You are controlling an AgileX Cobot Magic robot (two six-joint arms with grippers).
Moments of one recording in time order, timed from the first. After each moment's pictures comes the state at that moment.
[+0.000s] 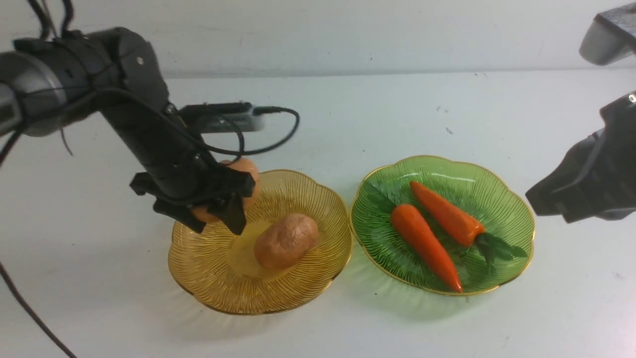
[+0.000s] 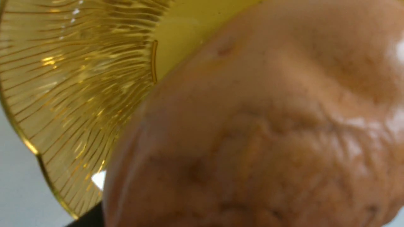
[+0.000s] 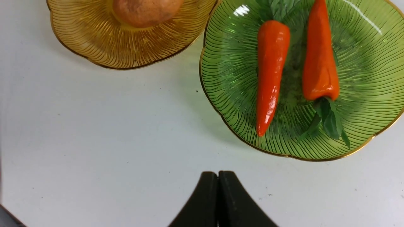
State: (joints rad) right arm 0.38 1.20 -1.24 0.24 1.25 -0.21; left arm -0.24 1.87 -1.46 -0.26 1.11 0.07
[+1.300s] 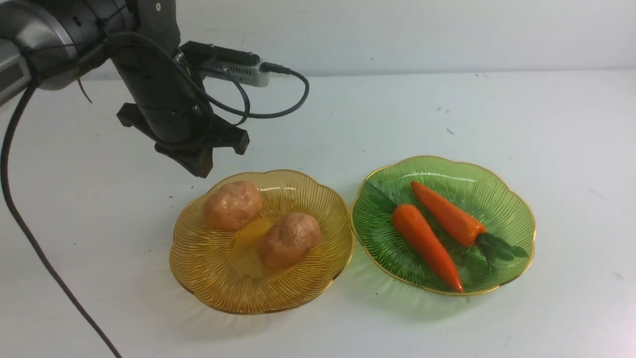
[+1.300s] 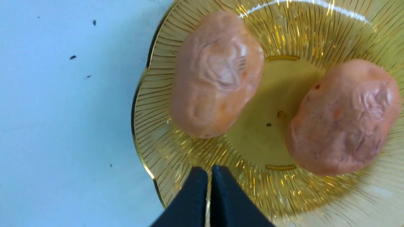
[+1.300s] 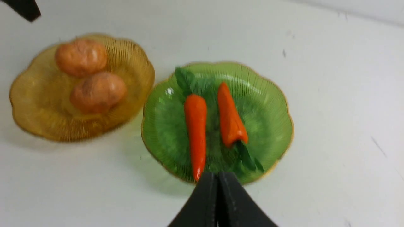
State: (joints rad) right arm 0.38 0.48 -0.65 0.03 0.71 0.01; left arm -0.27 1.88 -1.70 -0.02 1.22 0.02
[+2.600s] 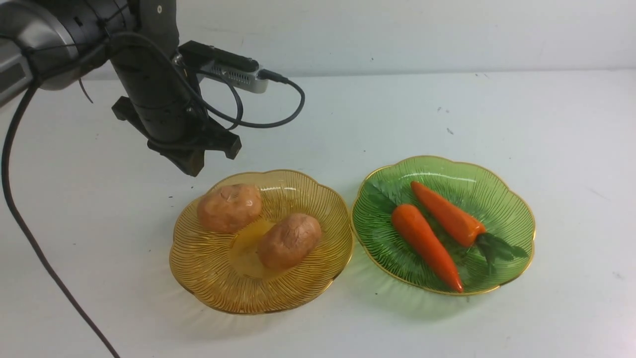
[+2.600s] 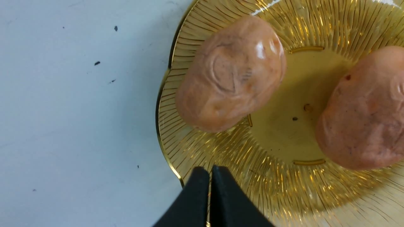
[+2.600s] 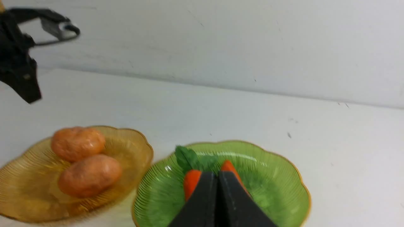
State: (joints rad) right arm 0.17 0.10 -0.07 0.00 0.30 0.01; left arm -0.27 1.88 -1.71 0.03 1.23 0.08
